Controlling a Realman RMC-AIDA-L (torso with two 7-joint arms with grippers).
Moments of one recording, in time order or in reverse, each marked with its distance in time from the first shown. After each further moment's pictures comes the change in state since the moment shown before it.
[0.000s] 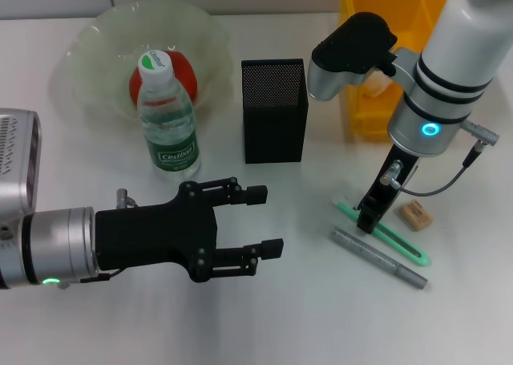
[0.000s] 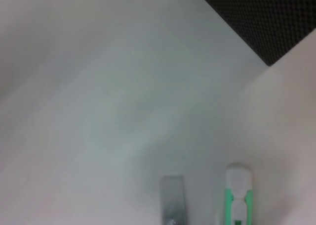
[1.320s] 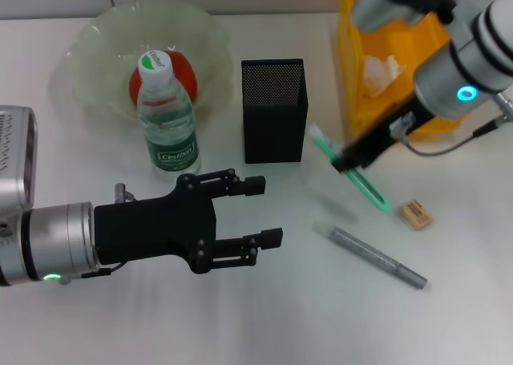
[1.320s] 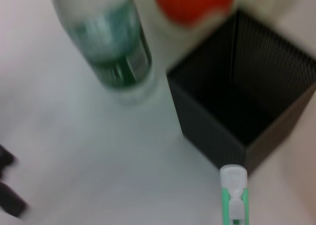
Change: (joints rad) left arm -0.002 0.000 -0.001 -0.011 -0.030 -0.009 0.012; right arm -0.321 -0.011 0.066 -0.570 0.149 -0.034 -0.036
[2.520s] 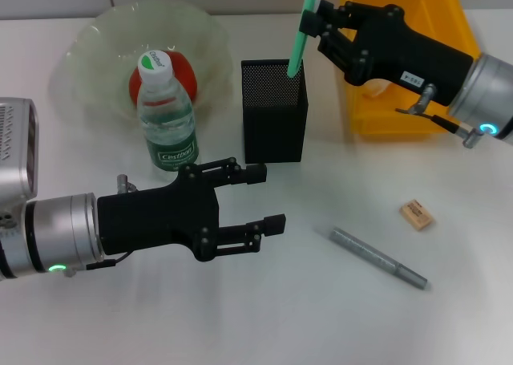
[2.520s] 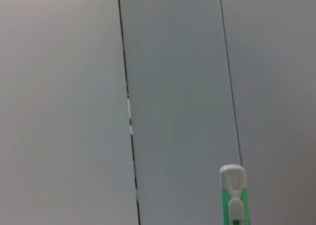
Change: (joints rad) left arm -0.014 0.000 0.009 -0.015 -0.038 -0.020 0.000; right arm -0.163 0.005 0.283 0.756 1.305 0.130 -1.557
